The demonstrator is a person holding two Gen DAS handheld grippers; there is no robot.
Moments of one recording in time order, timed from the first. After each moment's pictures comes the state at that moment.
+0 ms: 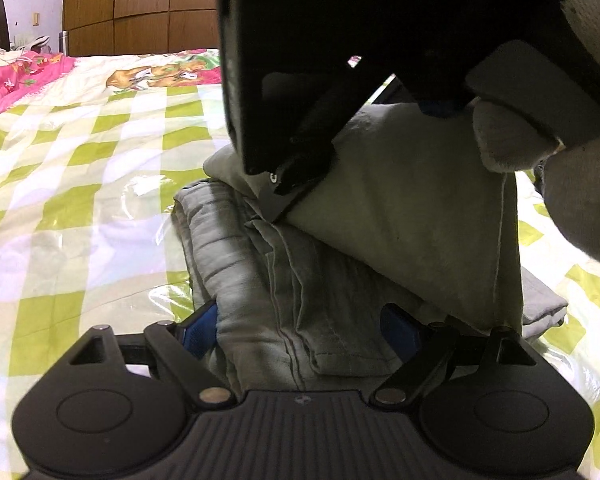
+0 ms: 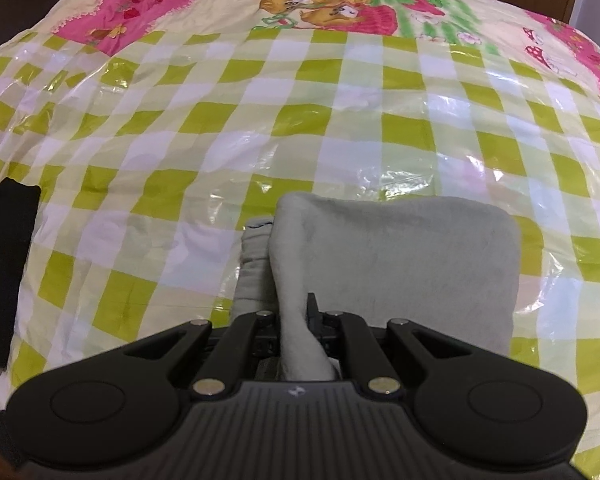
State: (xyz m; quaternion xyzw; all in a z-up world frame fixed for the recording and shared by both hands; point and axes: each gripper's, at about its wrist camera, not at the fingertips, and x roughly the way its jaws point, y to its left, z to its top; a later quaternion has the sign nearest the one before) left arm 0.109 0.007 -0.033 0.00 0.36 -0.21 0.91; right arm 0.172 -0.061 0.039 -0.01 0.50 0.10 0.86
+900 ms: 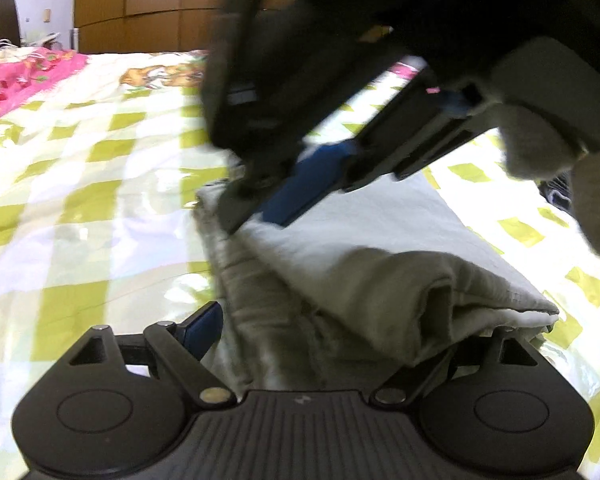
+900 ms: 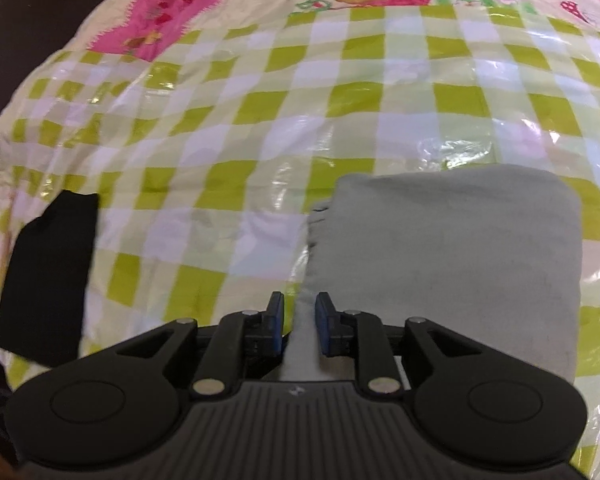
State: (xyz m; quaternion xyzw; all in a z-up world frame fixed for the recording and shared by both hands) left arm 0.094 0.012 -0.021 0.00 0.36 -0.19 0.91; right arm 0.168 -0.062 0.040 0.08 0.52 0.18 0.83
